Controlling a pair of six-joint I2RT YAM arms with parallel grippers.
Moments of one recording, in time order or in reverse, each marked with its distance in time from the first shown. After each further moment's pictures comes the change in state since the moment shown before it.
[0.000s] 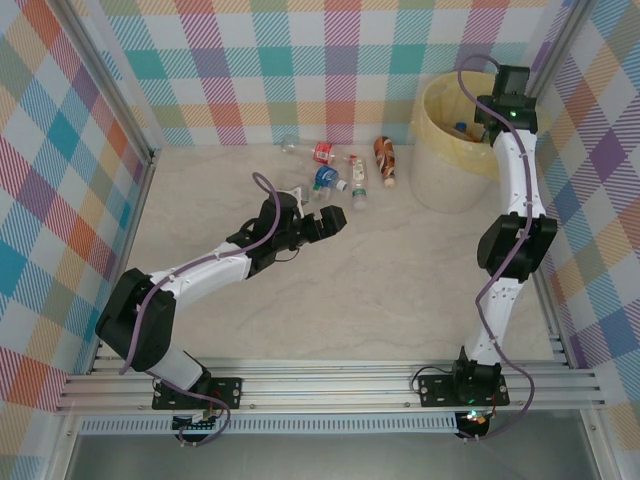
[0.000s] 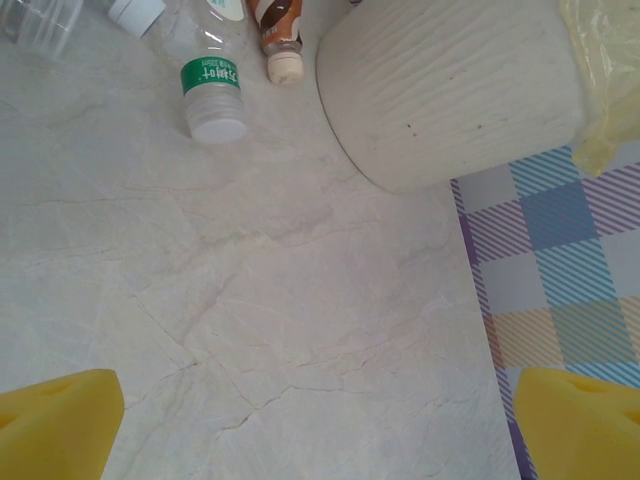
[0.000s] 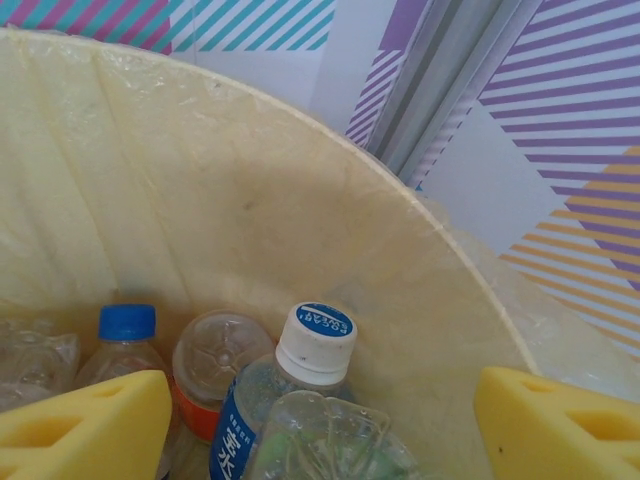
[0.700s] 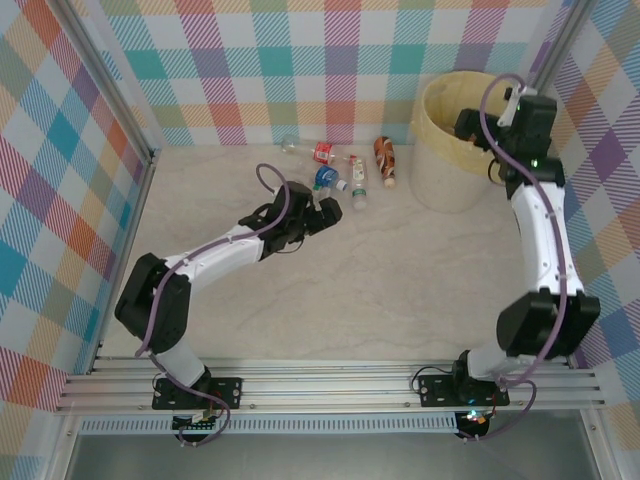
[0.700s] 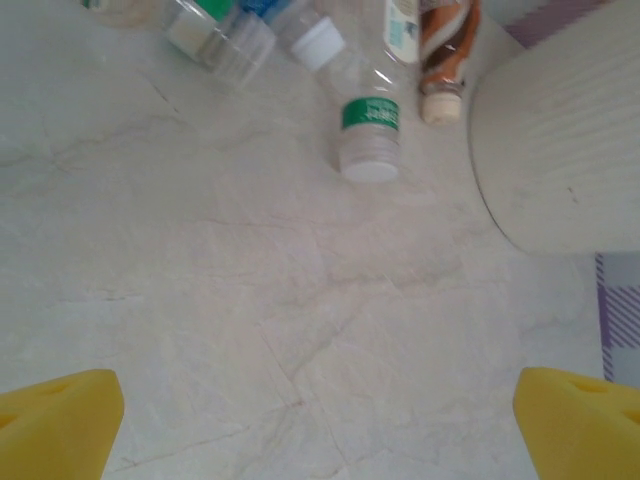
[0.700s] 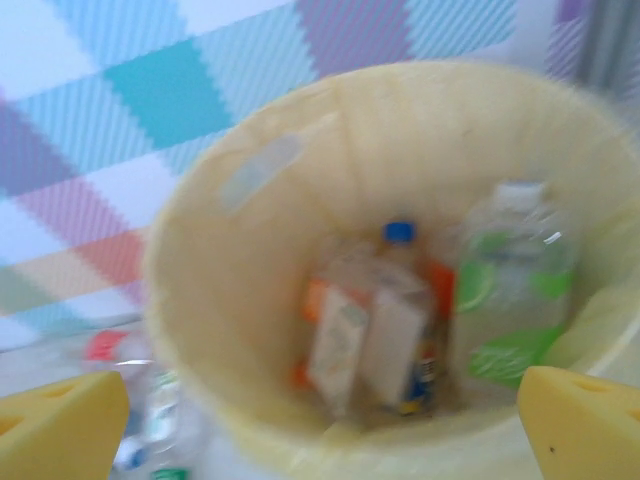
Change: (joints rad) left arm 0.000 0.150 0.222 -0.302 -0.242 -0.081; right arm 0.020 -0.714 -0.812 0.254 -0.497 0.353
